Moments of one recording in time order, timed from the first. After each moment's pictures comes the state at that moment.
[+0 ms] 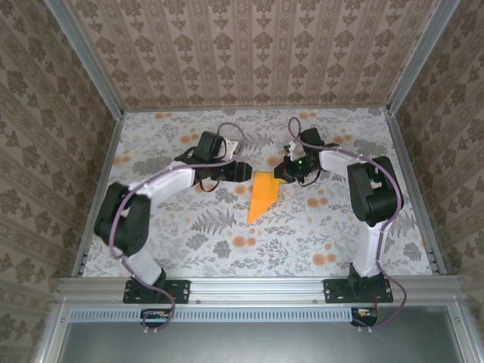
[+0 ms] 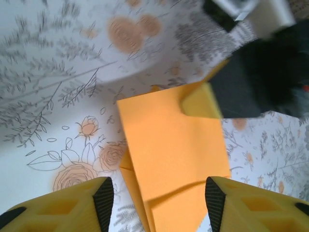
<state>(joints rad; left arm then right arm) -0.59 1.63 1.13 -0.30 0.44 -0.30 0.23 1.98 1.29 -0.47 -0.76 0.45</state>
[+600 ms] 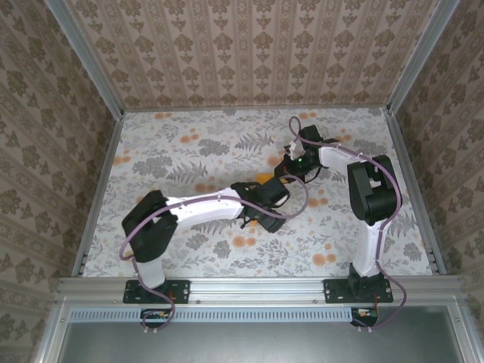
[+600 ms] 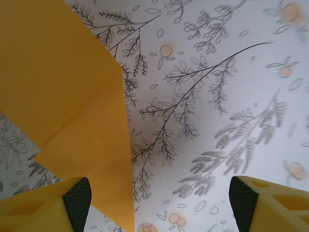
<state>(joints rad) -1.11 1.83 1.29 -0.63 -0.13 -0.20 0.23 2.00 1.35 -0.58 -0.76 0.48</state>
